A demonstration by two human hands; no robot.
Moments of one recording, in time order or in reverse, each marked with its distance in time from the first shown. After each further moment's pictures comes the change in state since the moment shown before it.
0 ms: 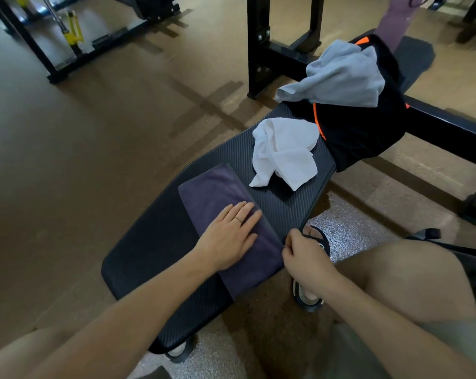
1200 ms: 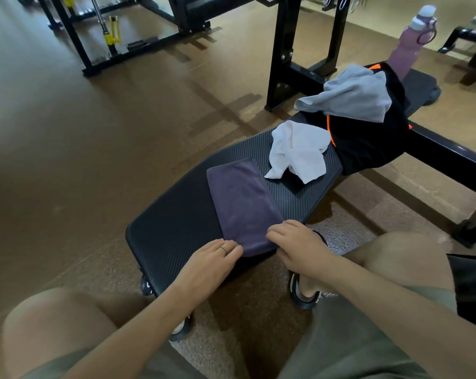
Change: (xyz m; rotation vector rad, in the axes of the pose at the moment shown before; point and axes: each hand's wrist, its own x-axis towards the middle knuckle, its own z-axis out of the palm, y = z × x) left_hand -0.137 0.037 -0.005 -0.062 0.168 -0.027; right_hand -0.010 0.008 0.012 -0.538 0.137 -0.934
